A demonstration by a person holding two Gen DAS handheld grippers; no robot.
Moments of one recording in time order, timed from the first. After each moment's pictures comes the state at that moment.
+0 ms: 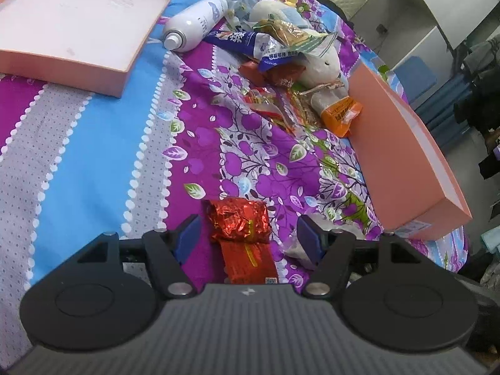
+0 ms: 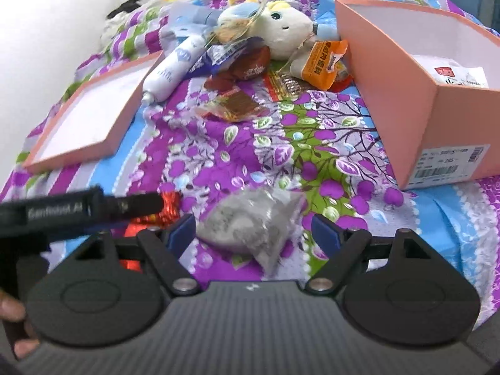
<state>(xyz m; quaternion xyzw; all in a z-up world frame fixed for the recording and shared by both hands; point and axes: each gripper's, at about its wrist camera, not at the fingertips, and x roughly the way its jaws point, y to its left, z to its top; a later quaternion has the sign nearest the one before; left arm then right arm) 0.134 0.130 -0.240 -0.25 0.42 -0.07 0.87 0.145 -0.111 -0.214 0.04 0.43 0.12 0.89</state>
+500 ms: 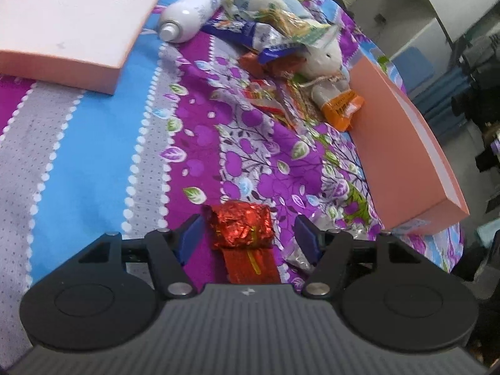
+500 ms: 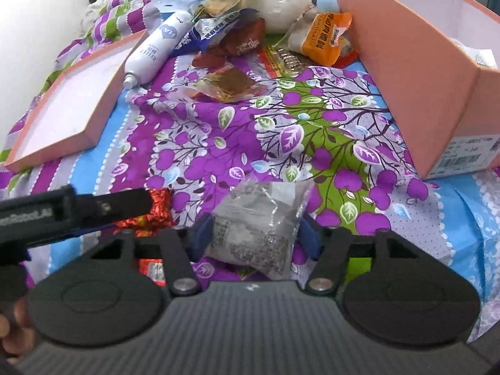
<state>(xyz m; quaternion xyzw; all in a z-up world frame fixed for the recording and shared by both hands) 0.150 0.135 -0.242 -0.25 0.45 -0.09 0.86 0.164 -0.101 -0.229 0.03 0.48 0.10 0.87</state>
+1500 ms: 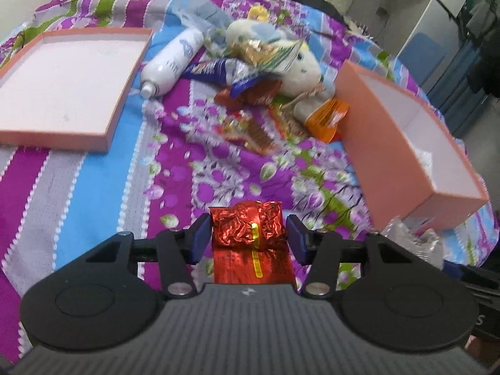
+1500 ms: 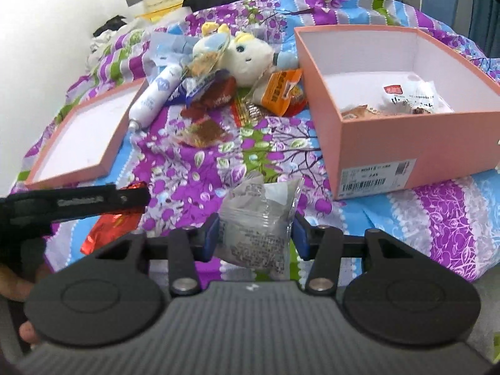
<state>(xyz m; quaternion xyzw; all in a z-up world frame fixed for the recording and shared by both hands) 0.138 0.073 -0.173 -0.15 0.42 -0.03 0.90 0.122 -0.164 -0.156 0.05 0.42 0.10 0.90</state>
